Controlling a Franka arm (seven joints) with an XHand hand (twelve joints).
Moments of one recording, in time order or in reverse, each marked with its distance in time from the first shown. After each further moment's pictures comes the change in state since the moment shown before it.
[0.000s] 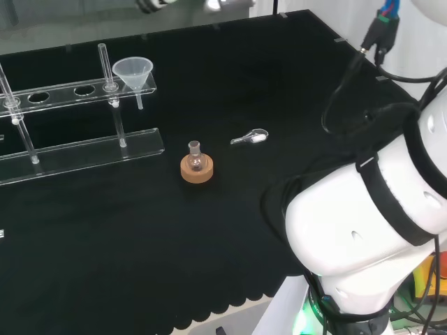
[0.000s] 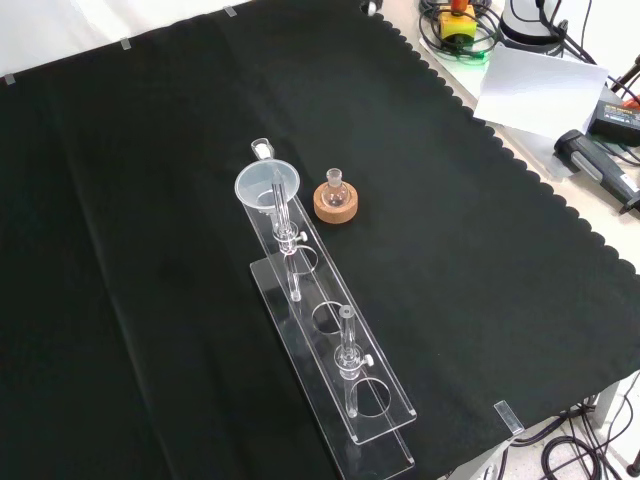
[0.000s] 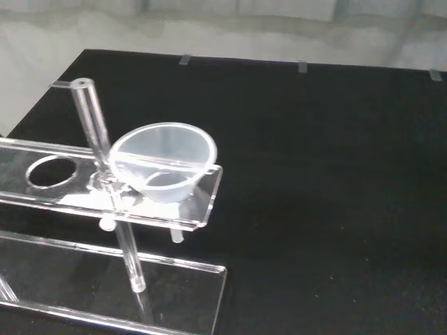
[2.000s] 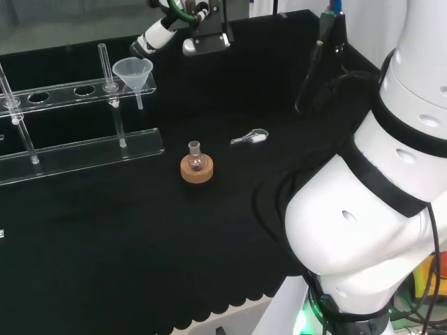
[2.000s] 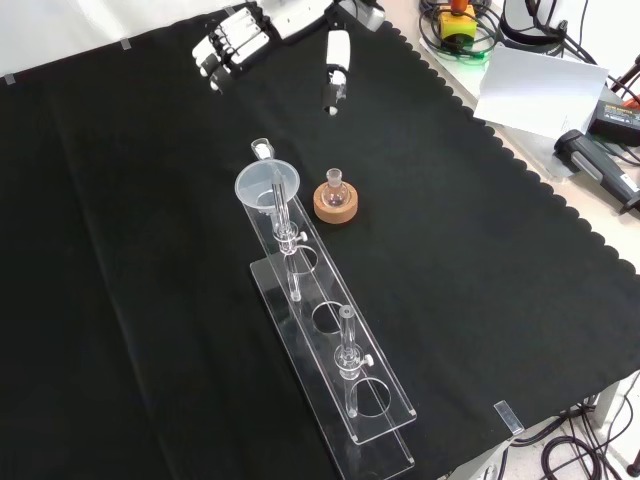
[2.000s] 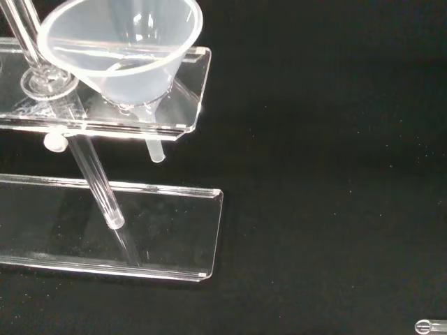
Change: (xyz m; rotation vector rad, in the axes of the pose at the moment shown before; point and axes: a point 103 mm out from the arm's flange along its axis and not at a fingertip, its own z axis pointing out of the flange) arm 0.001 0.059 0.105 0.171 0.035 0.099
